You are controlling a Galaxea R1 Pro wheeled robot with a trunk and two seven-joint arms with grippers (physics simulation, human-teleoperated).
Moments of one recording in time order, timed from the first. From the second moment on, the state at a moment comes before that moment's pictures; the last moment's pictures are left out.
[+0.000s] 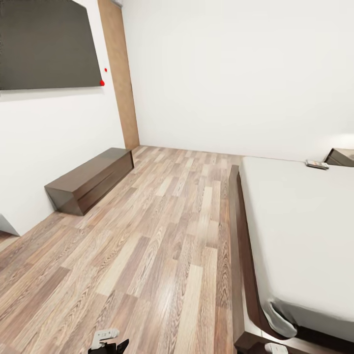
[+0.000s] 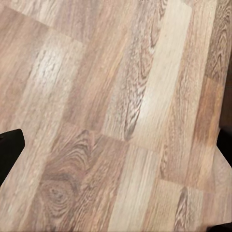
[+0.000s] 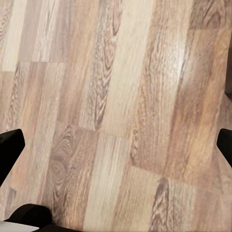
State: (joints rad) left arm -0.46 0.10 0.42 -0.02 -0.16 -0.23 -0.48; right arm -0.23 -0.19 -0.07 -0.39 -0.31 0.00 0.63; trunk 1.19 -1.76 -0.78
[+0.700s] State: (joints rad) left arm -0.46 0.09 0.42 -0.02 -0.16 -0.23 -0.48; right arm -0.23 -0.19 -0.07 -0.39 -0.31 0.00 0.63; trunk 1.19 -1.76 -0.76
